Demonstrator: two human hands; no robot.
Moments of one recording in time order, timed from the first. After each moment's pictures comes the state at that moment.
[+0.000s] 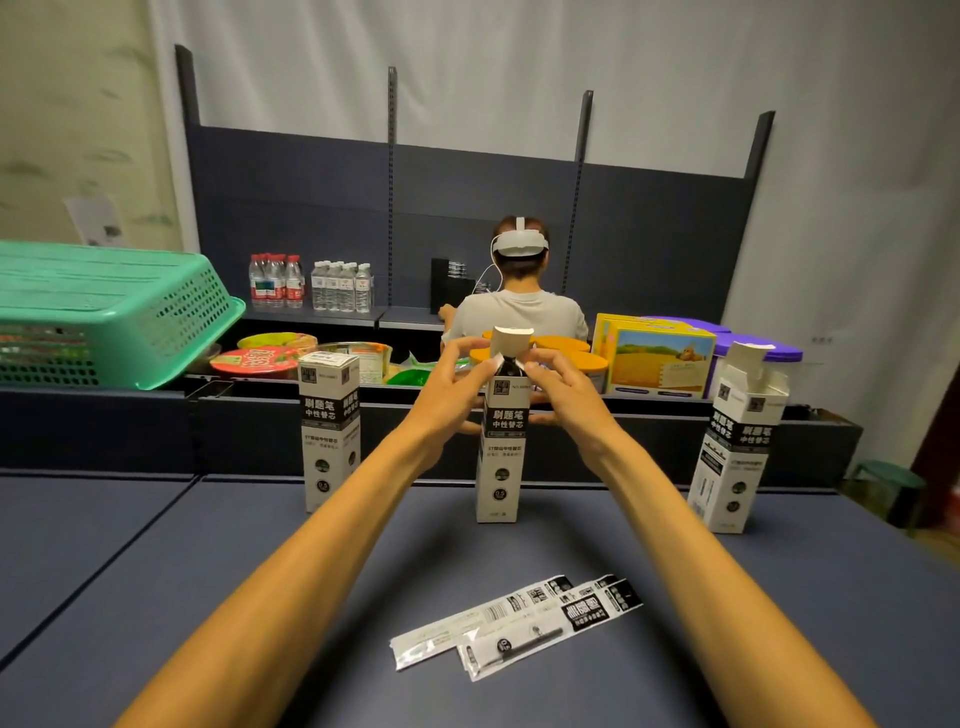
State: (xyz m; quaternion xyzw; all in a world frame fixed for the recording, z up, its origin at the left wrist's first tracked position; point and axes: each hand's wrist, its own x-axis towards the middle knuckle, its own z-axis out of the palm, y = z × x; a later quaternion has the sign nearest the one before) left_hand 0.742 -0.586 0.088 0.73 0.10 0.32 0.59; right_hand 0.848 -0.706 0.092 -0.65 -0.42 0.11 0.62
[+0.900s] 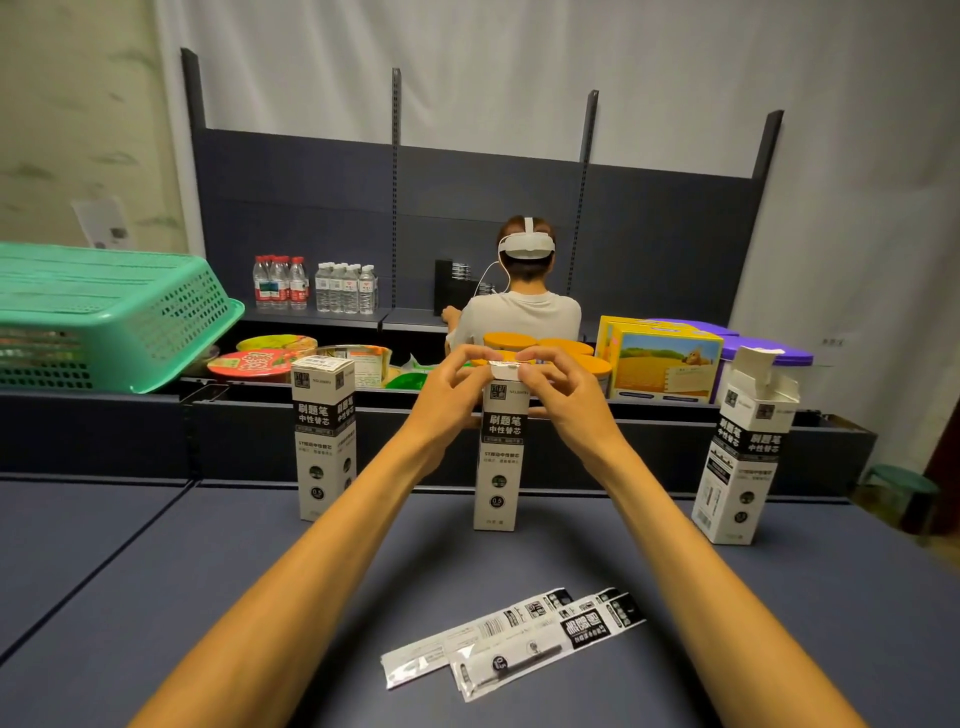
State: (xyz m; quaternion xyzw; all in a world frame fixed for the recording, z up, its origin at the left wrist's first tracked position) left_hand 0.748 -0.585 0.087 0.72 0.05 0.35 0.60; right_hand 0.856 -0.703 0.087 -0.60 -0.47 0.05 0.64
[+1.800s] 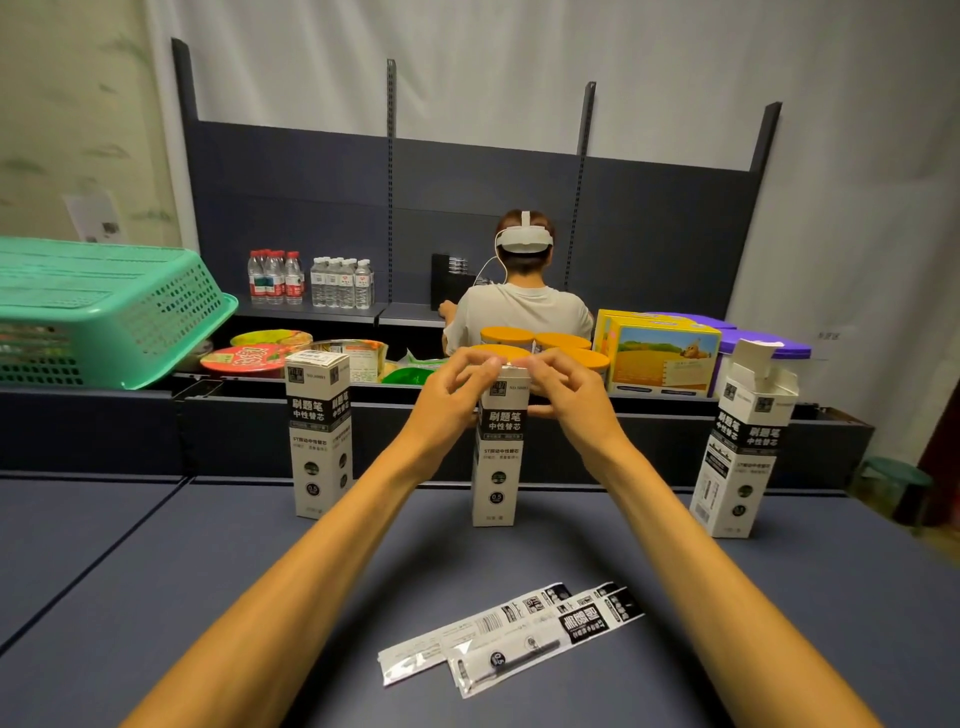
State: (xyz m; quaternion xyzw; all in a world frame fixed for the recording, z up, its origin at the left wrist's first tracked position) left_hand 0.745 -0.590 0.077 0.71 0.00 0.36 0.60; right_hand 0.853 -0.710 0.086 -0.59 -0.46 0.08 0.66
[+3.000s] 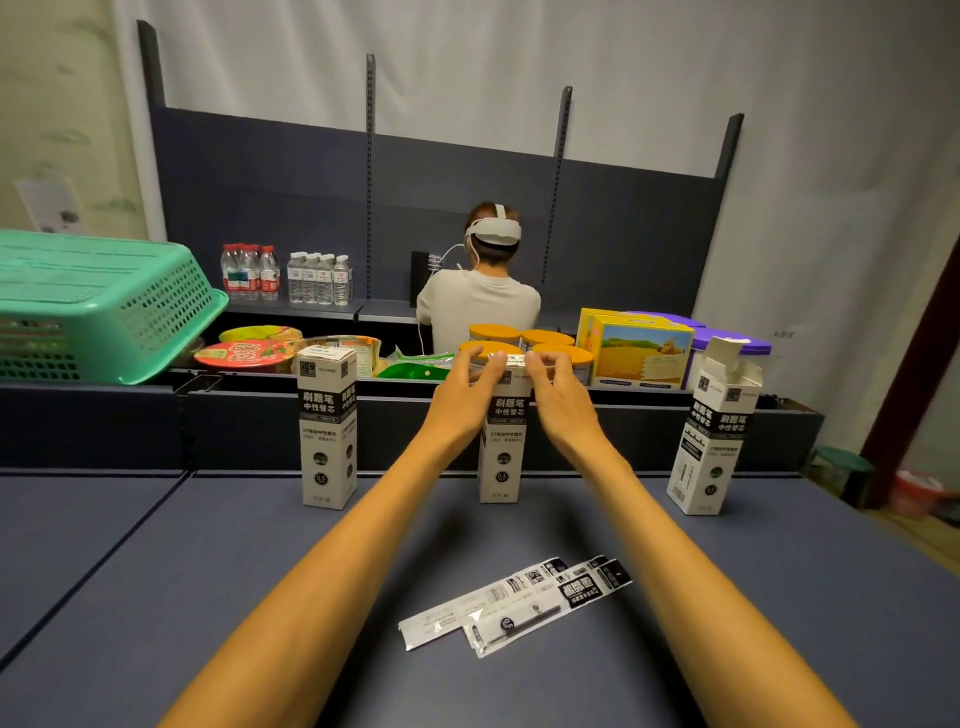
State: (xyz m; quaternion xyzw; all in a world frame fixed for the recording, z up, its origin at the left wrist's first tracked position) left_hand 0.757 -0.596 0.075 0.76 0.11 0.35 0.54; right_hand 0.840 -0.701 0.080 -0.78 -0.34 -0.04 0.52
